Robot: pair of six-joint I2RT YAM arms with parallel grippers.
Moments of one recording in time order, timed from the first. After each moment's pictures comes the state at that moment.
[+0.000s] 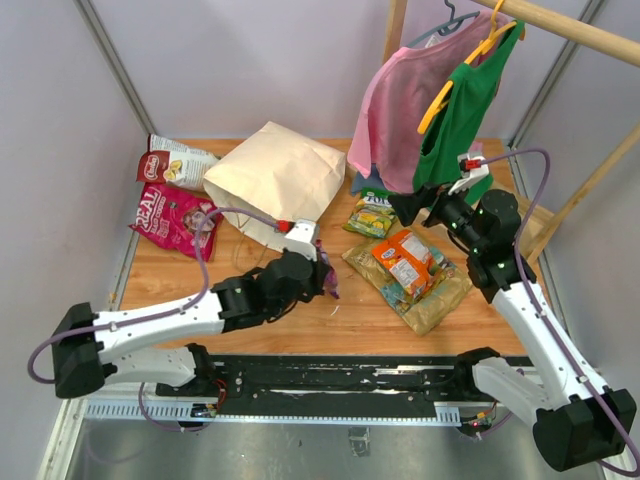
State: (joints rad) left arm -1.10 1.07 0.76 -0.12 -0.55 -0.59; right arm 0.26 0.94 0.82 0.07 -0.33 0.32
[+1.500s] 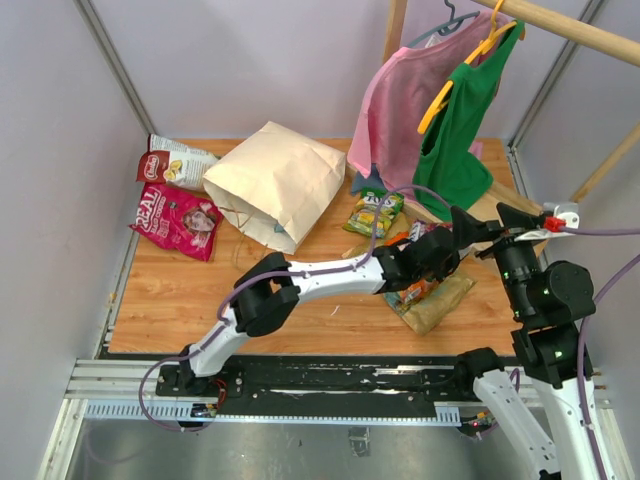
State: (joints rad) left arm -1.20 2.21 1.84 -0.05 -0.27 -0.03; right arm 0.26 0.45 0.86 -0.23 0.06 0.18
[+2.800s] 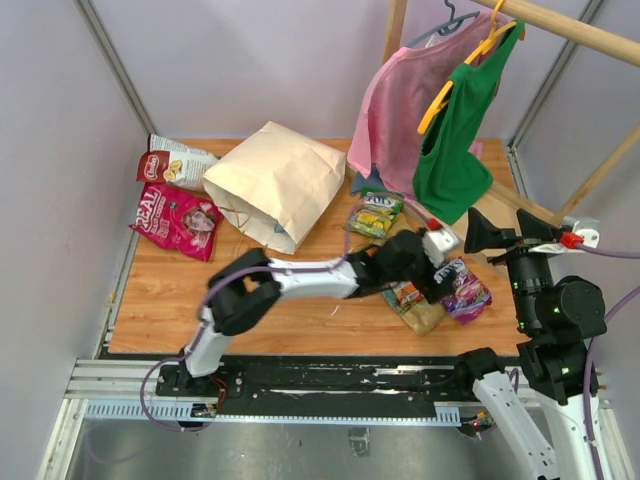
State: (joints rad) left arm -1.19 2.17 1.56 0.27 0.09 -0.10; right arm 0.26 0.37 0.86 -0.24 0.17 0.15
